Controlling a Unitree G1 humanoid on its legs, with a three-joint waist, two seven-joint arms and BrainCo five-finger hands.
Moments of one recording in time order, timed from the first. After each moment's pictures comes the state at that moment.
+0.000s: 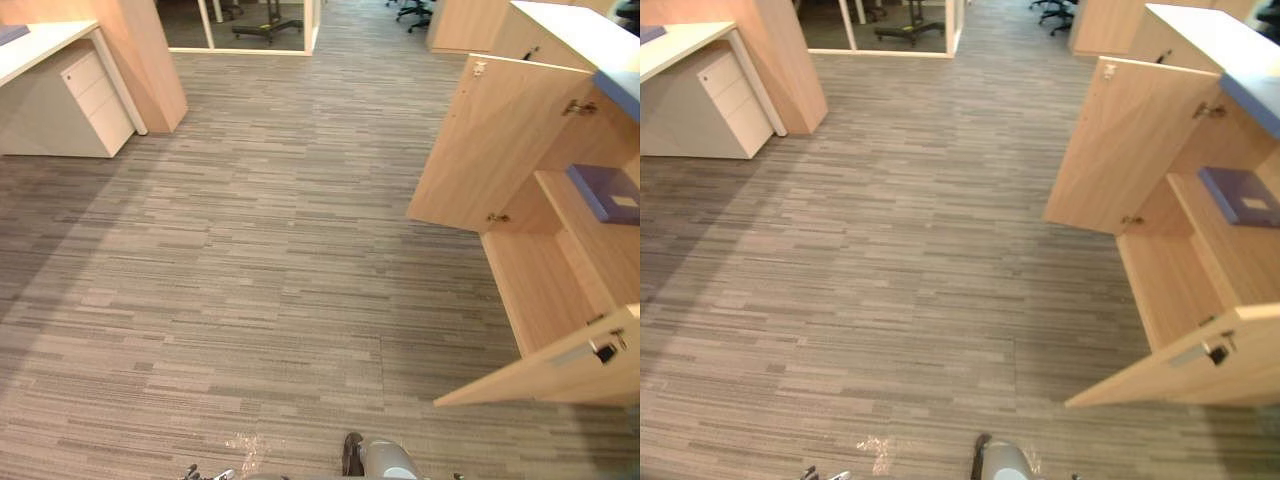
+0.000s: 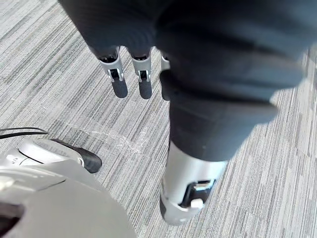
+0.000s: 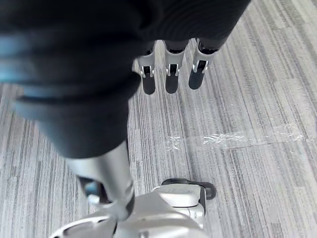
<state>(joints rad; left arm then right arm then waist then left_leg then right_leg) 0.18 0.05 0.31 0.99 -0.11 -0.03 0.10 0.18 -0.03 -0.33 0.97 -0.10 0.08 -0.20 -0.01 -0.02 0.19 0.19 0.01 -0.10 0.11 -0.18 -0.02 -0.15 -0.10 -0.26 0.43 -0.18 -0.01</state>
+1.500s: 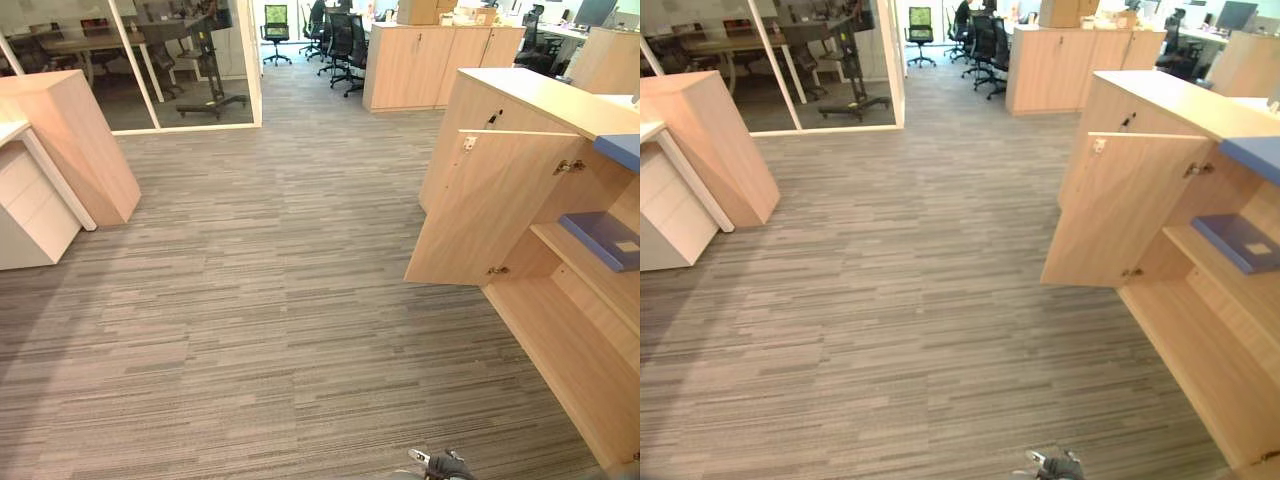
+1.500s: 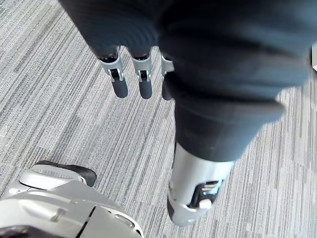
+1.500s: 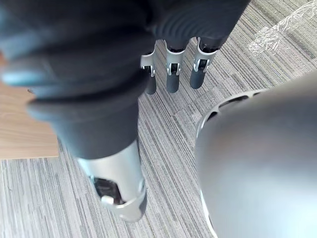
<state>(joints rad) 0.24 0.04 0.34 1.02 -0.15 -0.03 0.15 0.03 0.00 -0.40 1.05 -0.05 0.05 -0.20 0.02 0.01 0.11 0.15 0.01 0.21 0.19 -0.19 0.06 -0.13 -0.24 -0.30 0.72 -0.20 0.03</state>
